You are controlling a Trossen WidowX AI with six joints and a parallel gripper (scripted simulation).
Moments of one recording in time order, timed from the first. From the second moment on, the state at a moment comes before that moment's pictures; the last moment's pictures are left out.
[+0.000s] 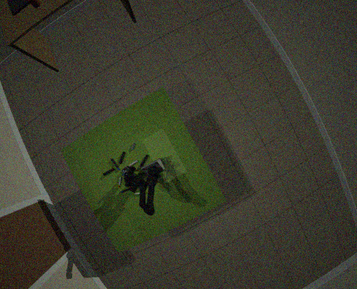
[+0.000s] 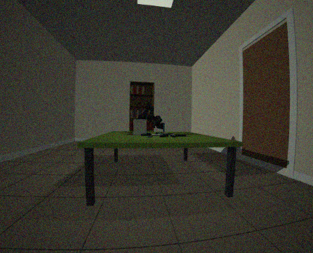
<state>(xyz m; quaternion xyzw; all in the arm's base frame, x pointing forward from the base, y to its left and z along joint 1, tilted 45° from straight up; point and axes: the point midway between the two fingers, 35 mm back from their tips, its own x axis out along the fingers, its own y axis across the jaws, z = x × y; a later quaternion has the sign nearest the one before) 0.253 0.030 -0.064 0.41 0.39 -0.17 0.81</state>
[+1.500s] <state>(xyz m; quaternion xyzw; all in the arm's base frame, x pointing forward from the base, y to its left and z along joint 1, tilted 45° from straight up) 0.254 0.012 -0.049 0.41 0.39 -0.18 0.81</state>
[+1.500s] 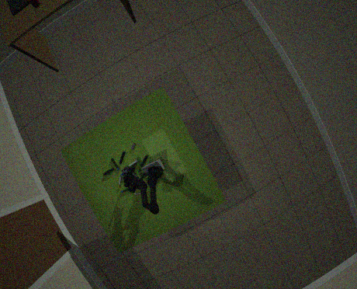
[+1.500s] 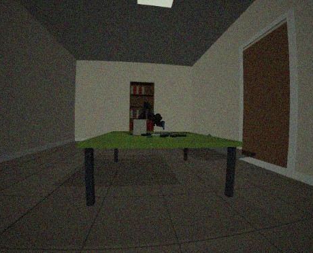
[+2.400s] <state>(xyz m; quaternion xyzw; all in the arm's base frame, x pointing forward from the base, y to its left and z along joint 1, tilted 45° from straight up) 0.249 0.043 -0.025 0.41 0.40 -0.18 0.80</state>
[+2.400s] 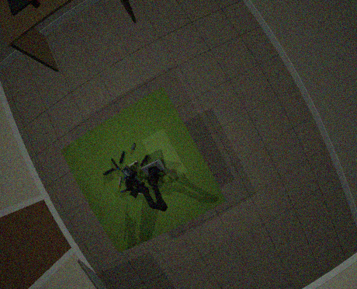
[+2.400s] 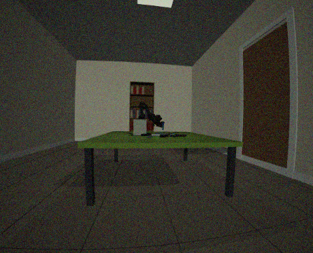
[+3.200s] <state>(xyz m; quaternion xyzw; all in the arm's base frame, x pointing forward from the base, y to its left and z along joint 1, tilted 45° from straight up) 0.213 0.090 0.033 0.41 0.40 -0.18 0.80</state>
